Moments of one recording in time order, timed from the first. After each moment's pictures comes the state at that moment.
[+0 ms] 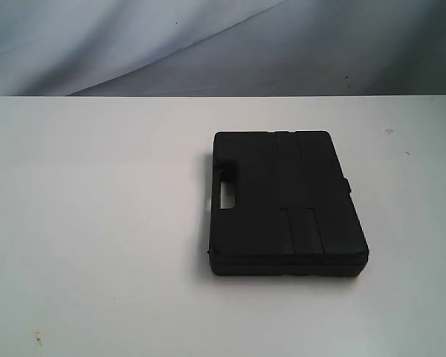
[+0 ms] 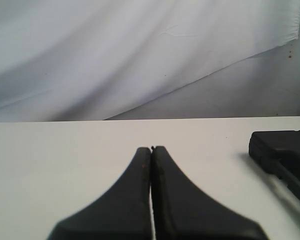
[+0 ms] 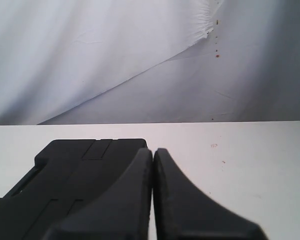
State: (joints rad) left arm -0.14 0.01 0.00 -0.01 0.13 -0.02; right arm 0.25 0.01 0.00 0.11 0.11 -0.03
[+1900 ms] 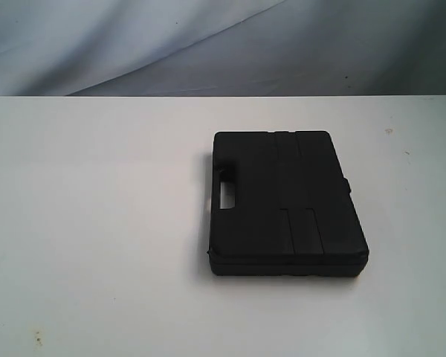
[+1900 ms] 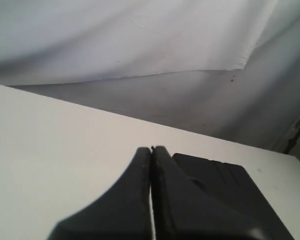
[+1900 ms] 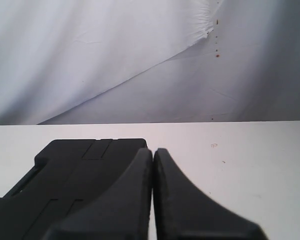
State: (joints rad) left arm -0.14 0.38 -0.41 -0.49 0.31 0.09; right arm 0.25 0.01 0.00 0.11 0.11 -0.03
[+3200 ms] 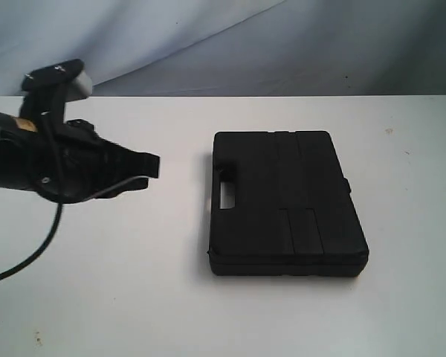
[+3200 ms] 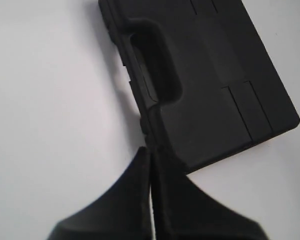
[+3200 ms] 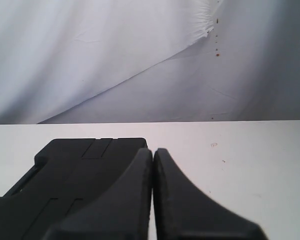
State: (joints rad) left arm -0.50 1.41 -0.86 -0.55 0.45 0.16; right arm 0.25 0.01 0.00 0.11 0.12 -0.03
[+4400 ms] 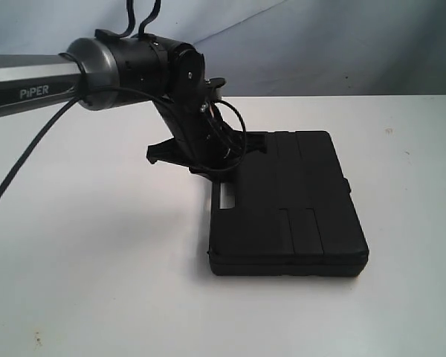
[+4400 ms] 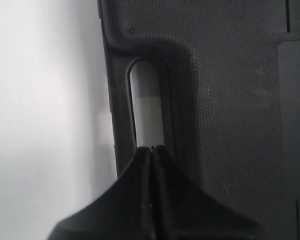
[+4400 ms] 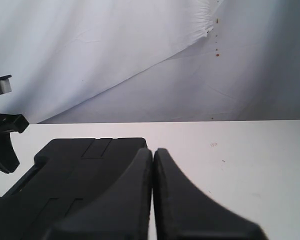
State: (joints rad) left arm -0.63 2.17 -1.70 -0.08 0.87 -0.51; right arm 0.25 0.01 0.00 0.11 0.12 -0.03
